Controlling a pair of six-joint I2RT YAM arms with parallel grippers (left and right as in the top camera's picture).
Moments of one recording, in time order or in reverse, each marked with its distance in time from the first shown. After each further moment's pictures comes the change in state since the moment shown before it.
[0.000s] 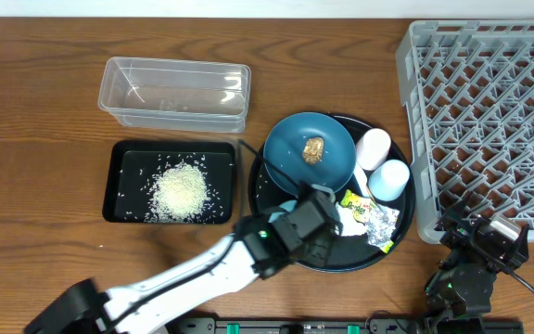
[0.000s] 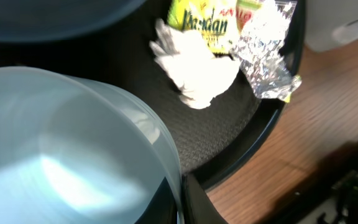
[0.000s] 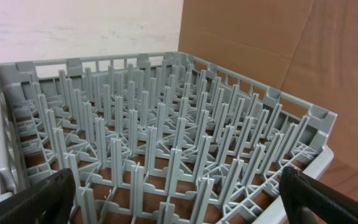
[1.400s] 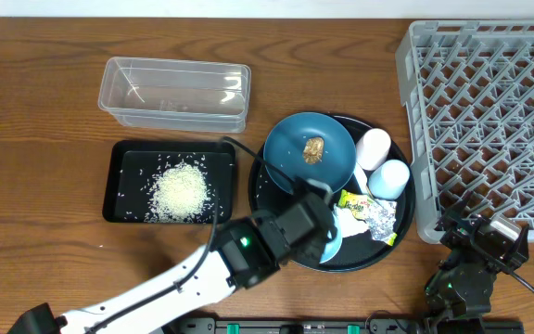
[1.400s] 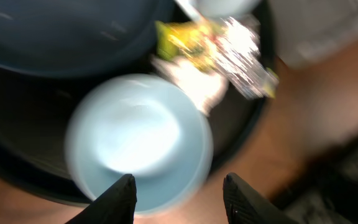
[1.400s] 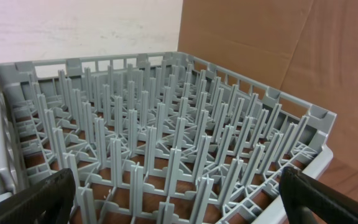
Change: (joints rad) left arm 0.022 -0.148 0.047 -0.118 -0.110 0.061; right arm 0.000 0.000 0.000 0.000 0.002 0.000
